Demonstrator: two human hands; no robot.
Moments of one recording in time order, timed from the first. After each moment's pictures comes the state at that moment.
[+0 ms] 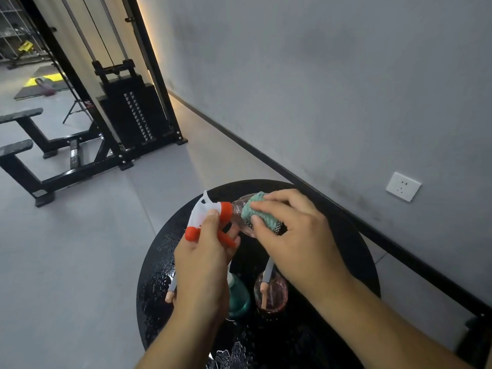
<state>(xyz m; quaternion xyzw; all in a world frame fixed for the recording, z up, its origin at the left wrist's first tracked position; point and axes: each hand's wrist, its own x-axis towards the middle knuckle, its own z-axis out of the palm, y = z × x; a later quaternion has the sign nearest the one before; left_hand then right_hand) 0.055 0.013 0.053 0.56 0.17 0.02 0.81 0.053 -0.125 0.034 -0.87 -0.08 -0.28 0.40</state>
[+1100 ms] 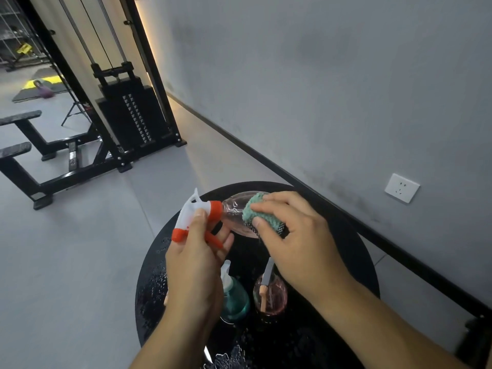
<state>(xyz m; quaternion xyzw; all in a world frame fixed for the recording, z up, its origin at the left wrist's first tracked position) 0.060 0.019 0.054 0.51 0.16 0.05 0.85 0.051 -0.129 0.039 -0.85 -0.06 -0.23 0.46</state>
